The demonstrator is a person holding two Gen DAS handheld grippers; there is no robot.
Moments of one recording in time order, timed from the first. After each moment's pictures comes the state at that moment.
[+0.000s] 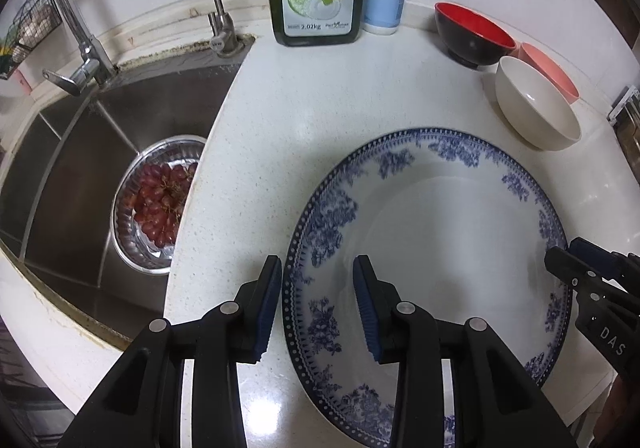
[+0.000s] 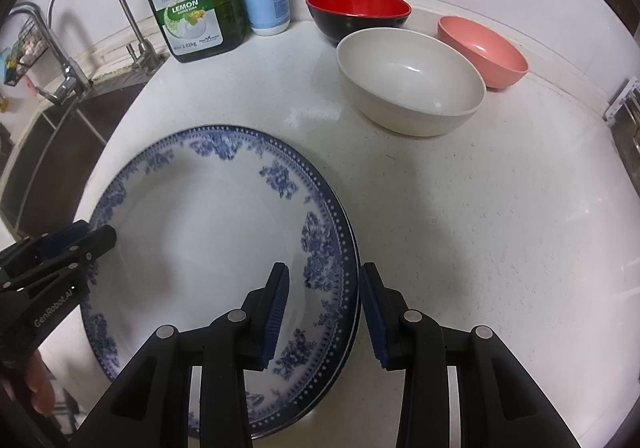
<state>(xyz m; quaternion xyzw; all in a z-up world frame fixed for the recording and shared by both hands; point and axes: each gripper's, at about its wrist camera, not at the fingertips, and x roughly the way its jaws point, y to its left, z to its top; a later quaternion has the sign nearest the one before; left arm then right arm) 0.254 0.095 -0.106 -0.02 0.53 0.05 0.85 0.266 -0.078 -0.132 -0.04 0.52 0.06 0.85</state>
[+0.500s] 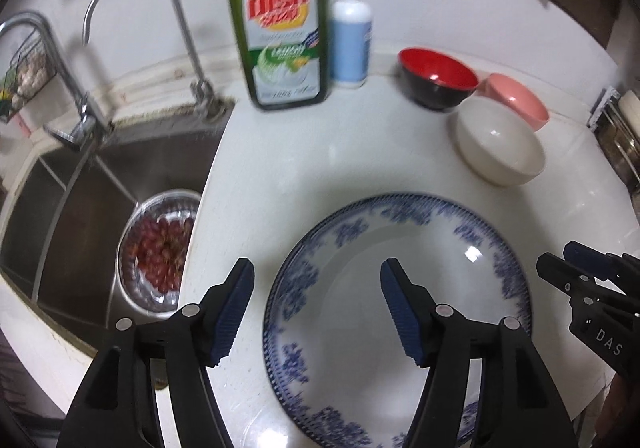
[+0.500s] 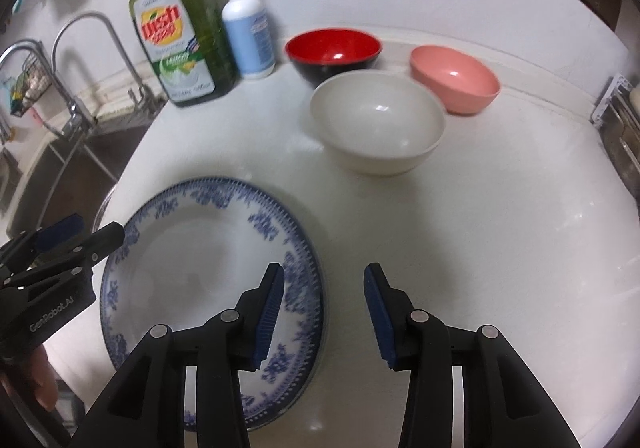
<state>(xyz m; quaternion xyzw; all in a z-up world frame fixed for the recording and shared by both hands) 0.262 0.071 -0.058 0.01 0.47 0.02 0.88 0.265 -0.106 -0.094 -0.01 0.48 0.06 0.87</state>
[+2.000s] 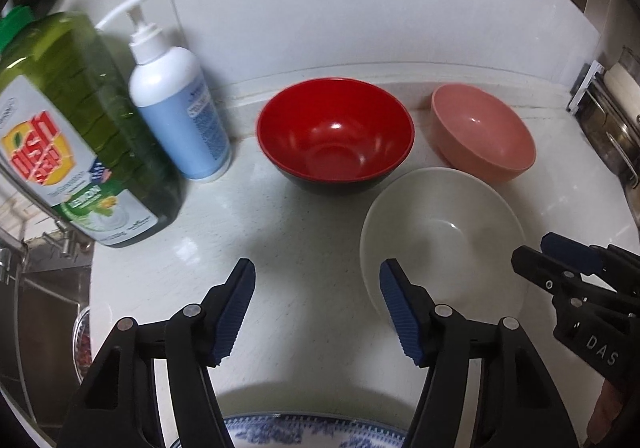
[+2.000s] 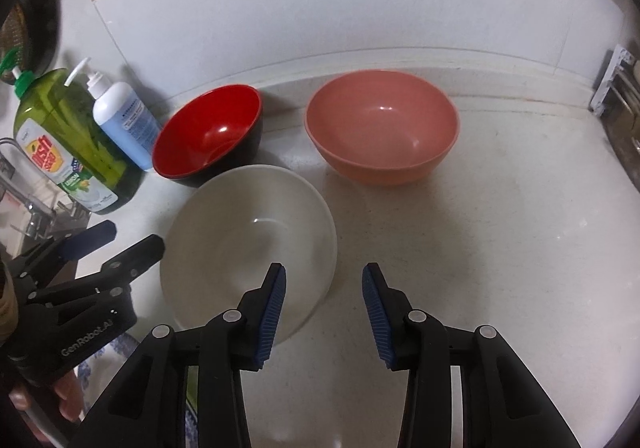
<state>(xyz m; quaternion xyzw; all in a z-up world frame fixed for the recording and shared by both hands) 0.431 -0.044 -0.075 0.06 0.49 -0.07 0.87 0.401 -0.201 -0.105 0.07 0.49 0.02 0.87</state>
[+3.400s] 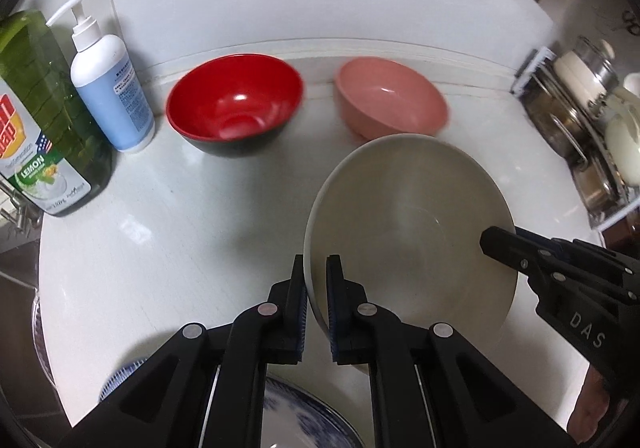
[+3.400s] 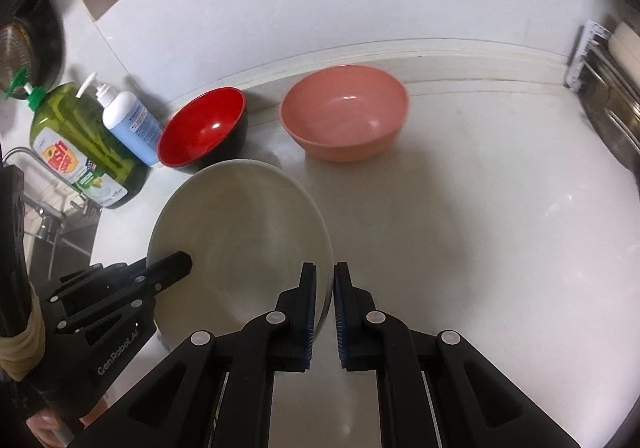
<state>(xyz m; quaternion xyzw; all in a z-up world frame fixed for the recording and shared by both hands) 0.388 -0.094 -0.062 0.02 0.53 -0.15 0.84 0.350 -0.237 -0.079 0.10 0.49 0.01 0.86</state>
